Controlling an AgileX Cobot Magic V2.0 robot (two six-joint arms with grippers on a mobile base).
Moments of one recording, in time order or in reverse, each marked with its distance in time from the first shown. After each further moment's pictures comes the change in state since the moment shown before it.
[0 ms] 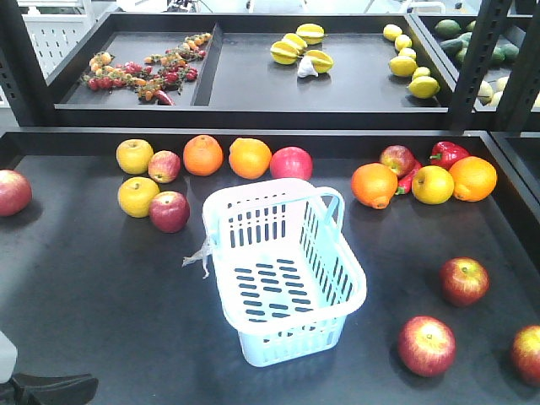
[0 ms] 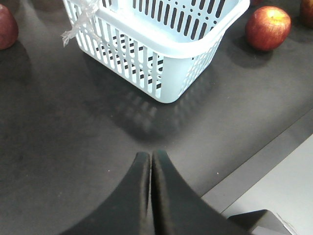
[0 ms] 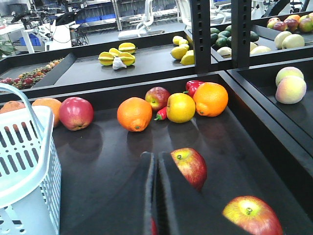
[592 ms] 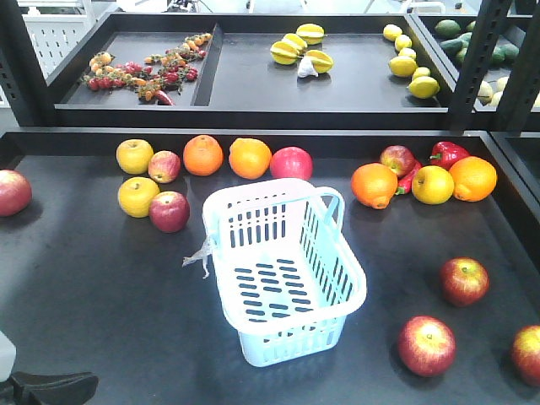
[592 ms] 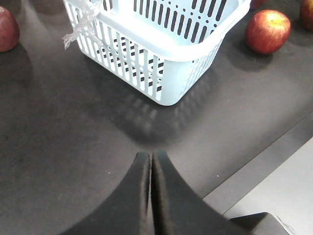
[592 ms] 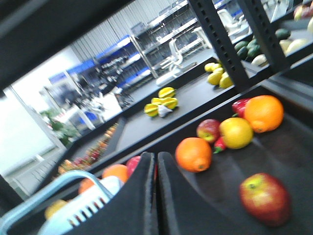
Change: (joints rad) left arm 0.000 0.000 0.000 -0.002 -0.007 0.000; right arm 0.000 0.000 0.000 0.270 -0.180 0.178
